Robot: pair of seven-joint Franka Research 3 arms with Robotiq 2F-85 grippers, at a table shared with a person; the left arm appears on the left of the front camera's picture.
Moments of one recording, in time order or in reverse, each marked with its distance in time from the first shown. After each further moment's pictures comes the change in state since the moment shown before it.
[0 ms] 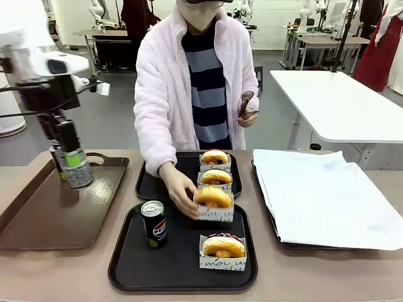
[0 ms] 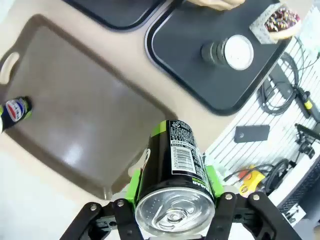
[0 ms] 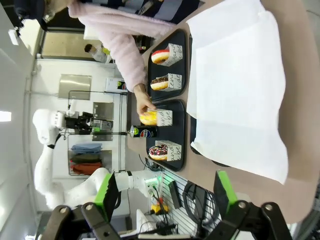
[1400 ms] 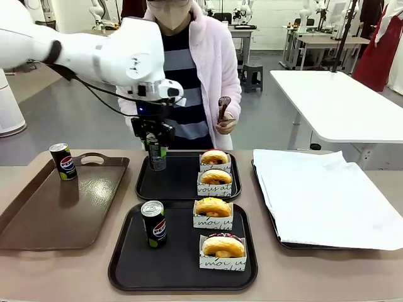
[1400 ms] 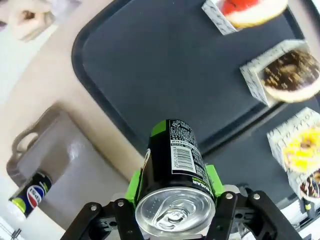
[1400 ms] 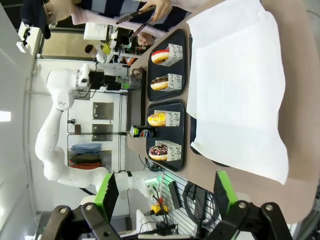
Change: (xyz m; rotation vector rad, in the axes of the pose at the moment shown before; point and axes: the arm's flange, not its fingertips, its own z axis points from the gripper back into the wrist) left arm 0.252 0.032 -0.105 0.142 0.008 0.269; right arm 0.000 0.000 0.000 0.000 -0.001 0.001
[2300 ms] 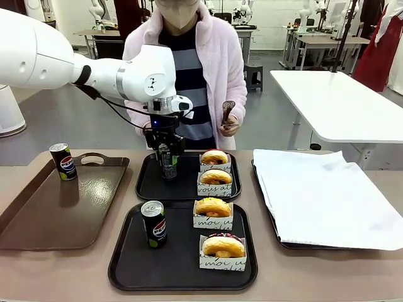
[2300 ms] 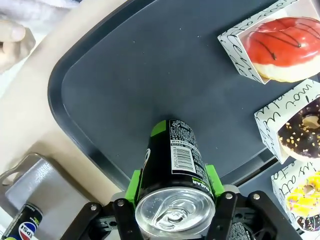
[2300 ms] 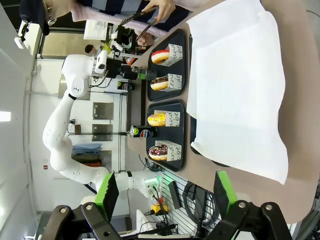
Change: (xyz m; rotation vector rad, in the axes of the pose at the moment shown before) left arm 0.049 0.006 -0.057 -0.045 0.029 0.022; right arm 0.000 0.000 0.000 0.000 0.000 0.000
